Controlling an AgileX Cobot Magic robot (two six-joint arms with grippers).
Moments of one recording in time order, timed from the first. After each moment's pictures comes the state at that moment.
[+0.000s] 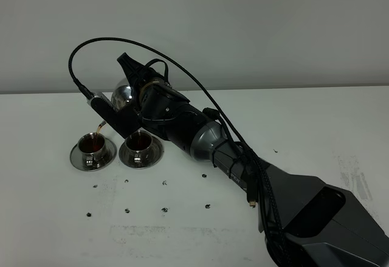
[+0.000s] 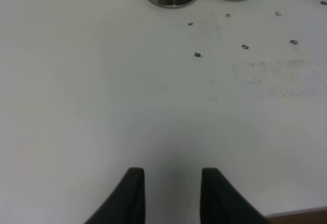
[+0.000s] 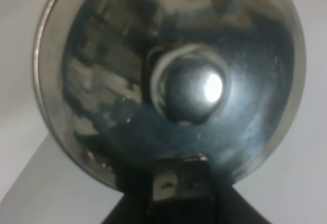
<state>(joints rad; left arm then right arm) 0.03 0.00 -0.46 -0.08 1.07 0.14 0.80 2.69 -2.59 -0.78 0.67 -1.20</state>
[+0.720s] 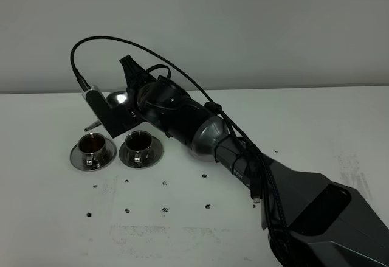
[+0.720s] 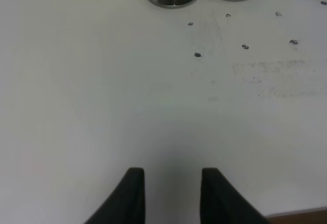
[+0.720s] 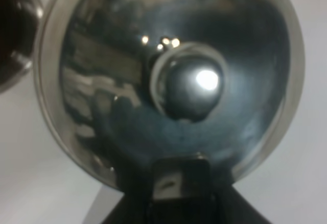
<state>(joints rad) 0.03 0.00 -0.46 -0.08 1.07 0.14 0.80 2.65 -2.59 -0.53 0.73 -1.21</state>
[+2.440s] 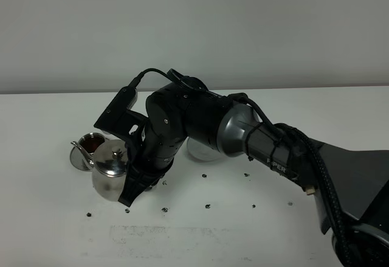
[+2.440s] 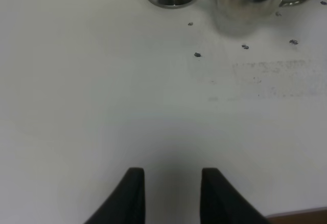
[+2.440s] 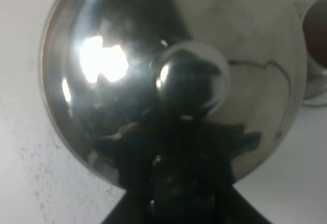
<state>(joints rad) 0.03 0.00 -0.46 -0.08 1.07 0.14 0.85 2.28 -2.01 0.09 0.96 -0.40</state>
